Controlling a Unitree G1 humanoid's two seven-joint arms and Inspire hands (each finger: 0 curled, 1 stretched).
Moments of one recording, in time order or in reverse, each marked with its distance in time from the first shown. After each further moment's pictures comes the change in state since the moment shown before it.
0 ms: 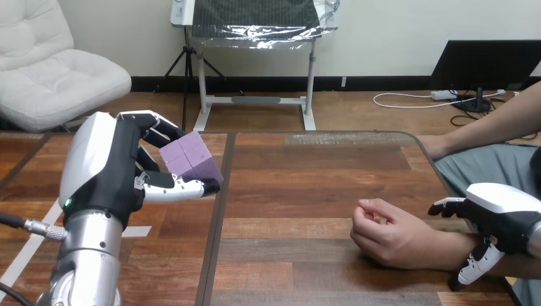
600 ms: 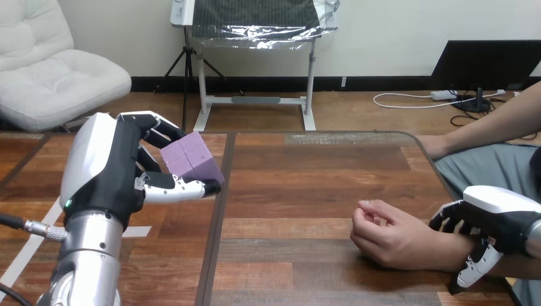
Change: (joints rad) left arm 0.004 0.000 0.003 0.000 -0.016 -0.012 0.000; right arm -0.014 0.000 0.000 0.001 0.036 -0.006 0.073
